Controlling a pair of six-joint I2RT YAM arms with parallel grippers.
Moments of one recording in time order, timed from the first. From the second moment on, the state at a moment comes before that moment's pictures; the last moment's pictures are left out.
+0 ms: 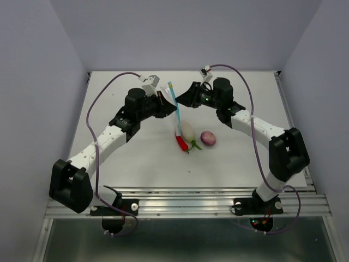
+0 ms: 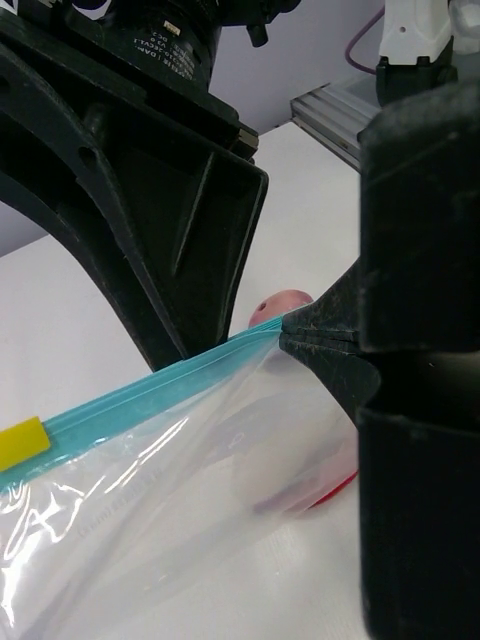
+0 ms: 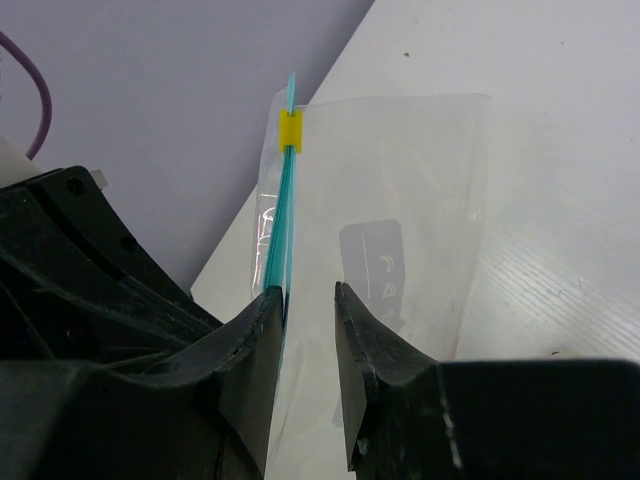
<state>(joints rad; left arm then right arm) -0.48 1.32 1.01 0.04 0.35 -0.58 0.51 1.67 1.22 0.33 -0.52 0.67</state>
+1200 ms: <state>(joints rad) -0.49 1.32 1.06 -0.27 -0.16 -0.59 0.52 1.69 1.26 -0.03 0.06 0.34</state>
